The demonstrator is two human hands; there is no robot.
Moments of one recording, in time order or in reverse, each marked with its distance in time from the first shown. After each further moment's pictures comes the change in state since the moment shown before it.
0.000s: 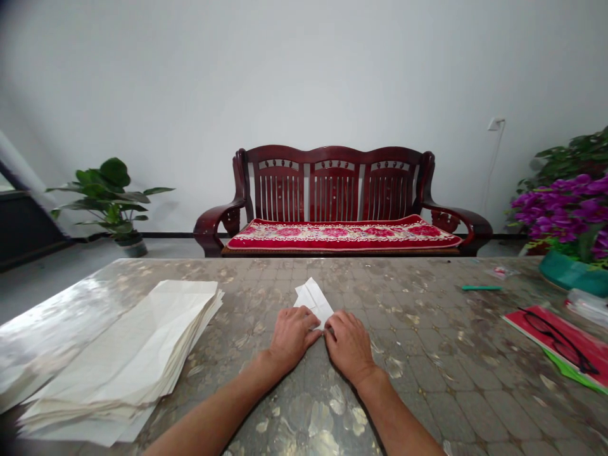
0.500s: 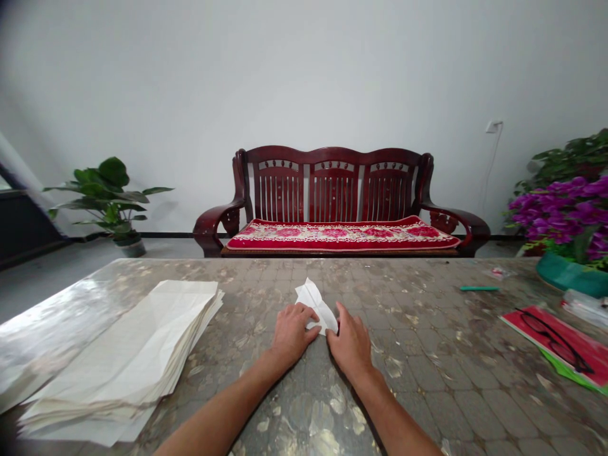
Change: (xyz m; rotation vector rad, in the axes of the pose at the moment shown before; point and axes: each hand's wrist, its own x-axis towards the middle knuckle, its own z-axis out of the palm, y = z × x) left_hand 0.006 -0.001 0.007 -0.124 0.030 -0.173; right_hand 0.001 0.006 0.019 0.040 0.084 0.281
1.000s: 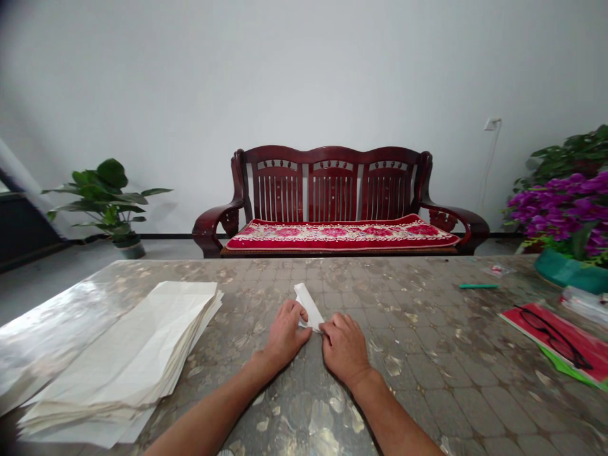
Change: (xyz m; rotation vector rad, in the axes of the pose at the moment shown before) left_hand -0.007 -0.012 -0.002 -0.031 0.104 0.034; right_hand -0.009 -0.014 -0.017 -0.058 -0.113 -0.301
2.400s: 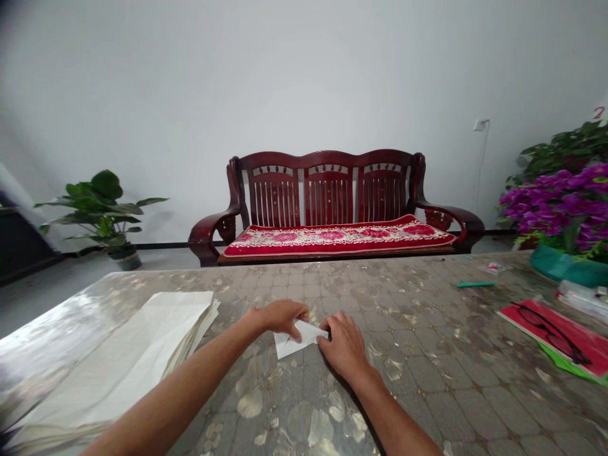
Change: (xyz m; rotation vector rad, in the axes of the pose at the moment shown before) left_hand 0.074 -0.009 -0.053 0.202 -0.762 0.250; right_hand 0.014 0.007 0.010 0.177 -0.025 0.211
